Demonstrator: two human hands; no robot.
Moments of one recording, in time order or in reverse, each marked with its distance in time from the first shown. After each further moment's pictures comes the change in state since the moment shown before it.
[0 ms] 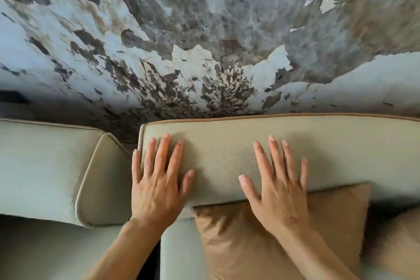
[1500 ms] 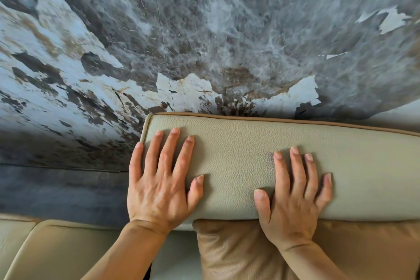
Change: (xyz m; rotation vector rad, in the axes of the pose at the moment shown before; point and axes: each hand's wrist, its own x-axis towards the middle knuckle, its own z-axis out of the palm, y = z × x) left_hand 0.158 0.000 0.078 0.082 0.281 0.139; right_hand 0.133 0.027 0.102 -0.112 0.325 0.107
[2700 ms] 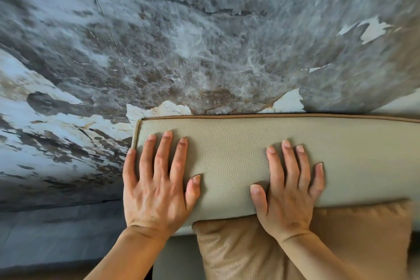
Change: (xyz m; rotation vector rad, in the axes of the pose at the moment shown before) left_hand 0.056 -0.001 0.038 -0.035 -0.042 0.057; right_hand 0.043 0.002 0.028 -0.045 0.000 0.073
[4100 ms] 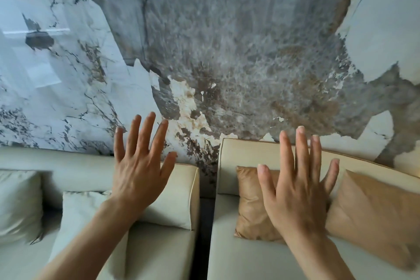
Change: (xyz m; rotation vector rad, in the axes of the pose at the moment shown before) left_hand -0.285 -0.084 -0.704 0.038 0.275 -0.120; right_hand -0.226 -0.082 -0.708 0.245 0.324 -0.085
